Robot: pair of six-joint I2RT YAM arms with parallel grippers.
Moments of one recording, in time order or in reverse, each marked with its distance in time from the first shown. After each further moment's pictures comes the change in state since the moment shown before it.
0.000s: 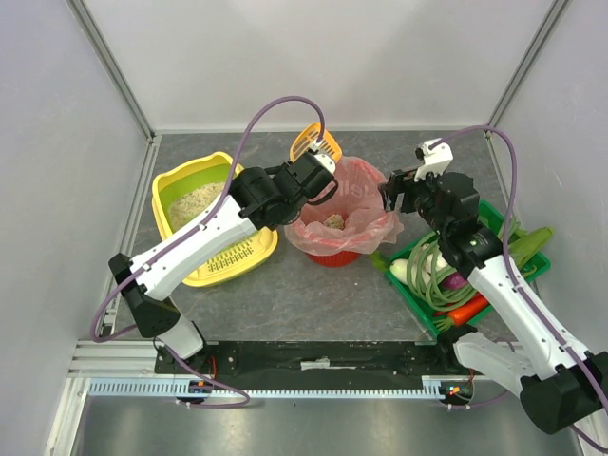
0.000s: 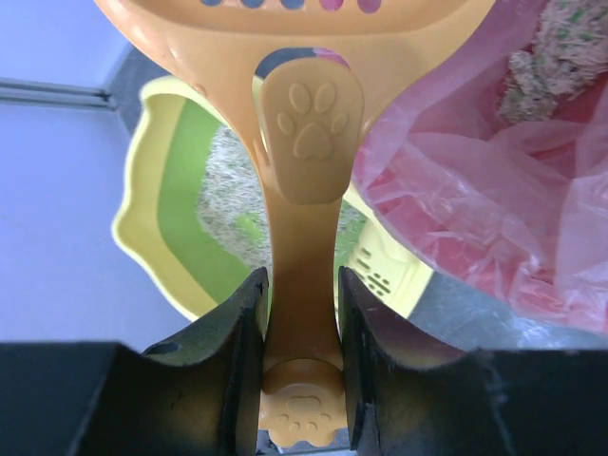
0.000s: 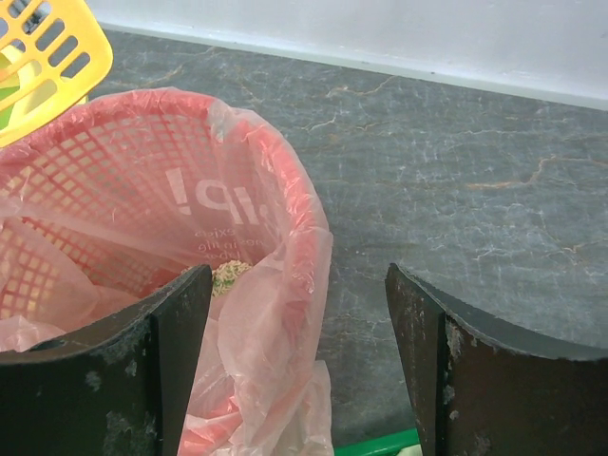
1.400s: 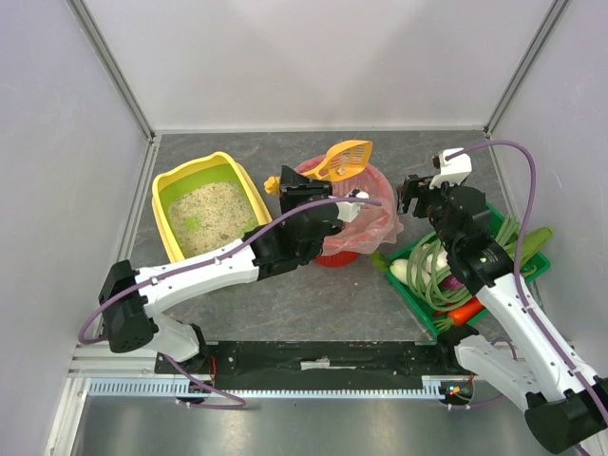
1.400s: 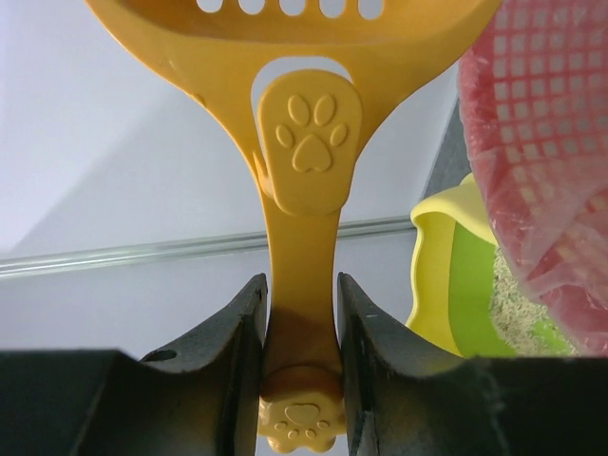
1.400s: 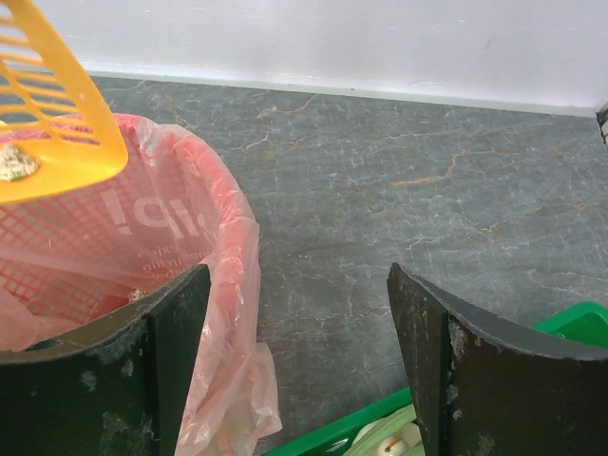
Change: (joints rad) left arm -0.155 -0.155 -0.574 1.142 -0.421 1.243; right arm 0.000 -0.128 -0.064 0.003 0.178 -0.019
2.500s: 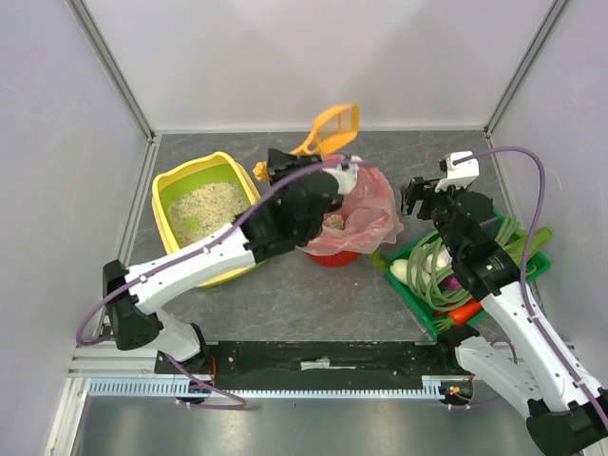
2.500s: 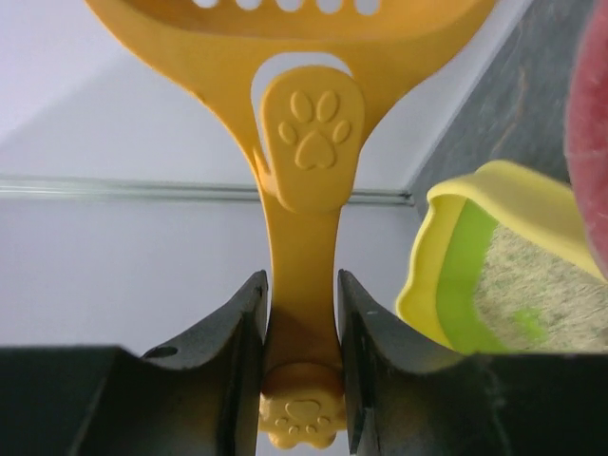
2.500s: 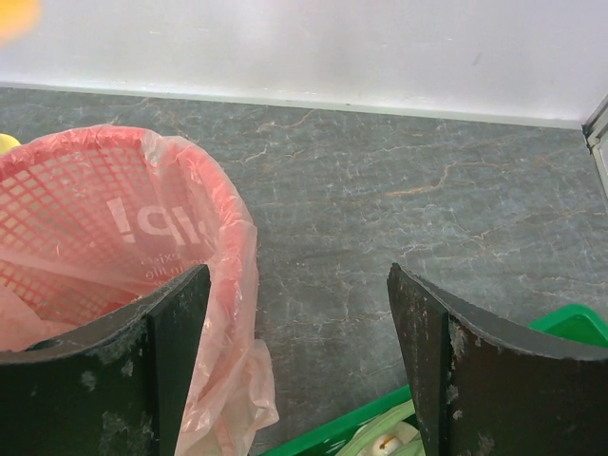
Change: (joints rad) left arm 0.023 0.016 0.117 -0.105 -0.097 -0.050; right arm 0.000 -0.047 -0.010 -0.005 0.010 -0.003
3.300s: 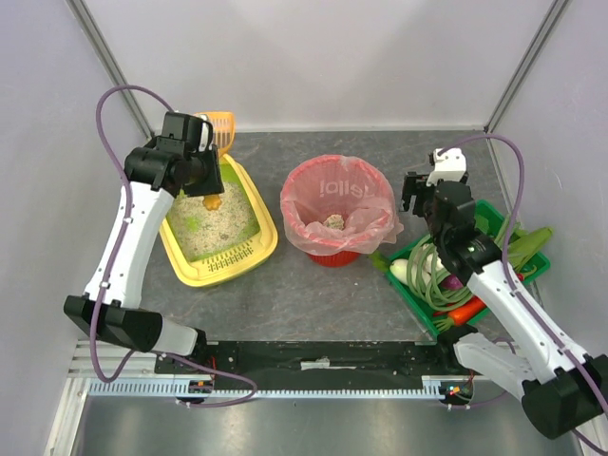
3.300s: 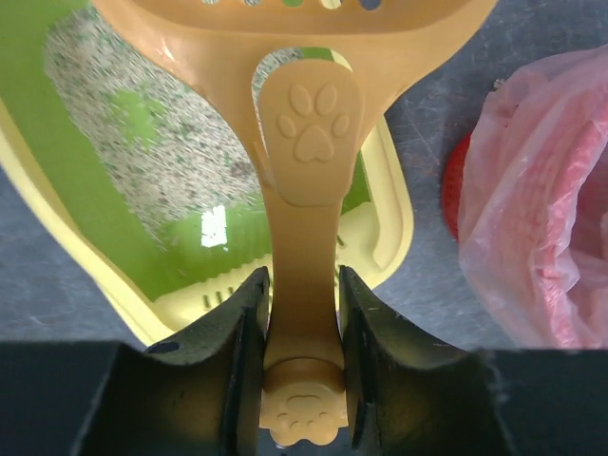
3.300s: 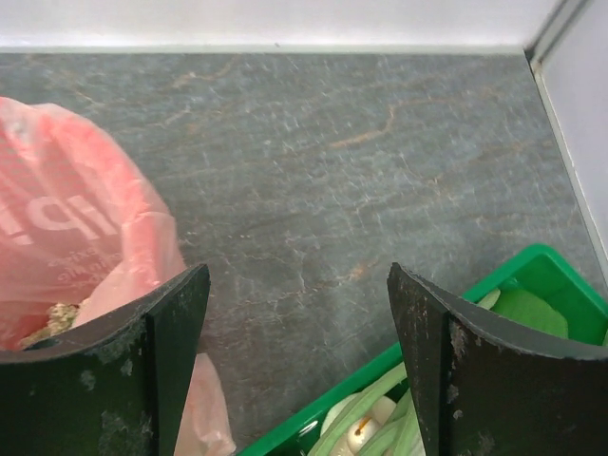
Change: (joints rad) left arm 0.814 -0.061 0.336 -0.978 1.073 -1.447; right arm 0.001 0.115 0.000 -0.003 0.150 0.005
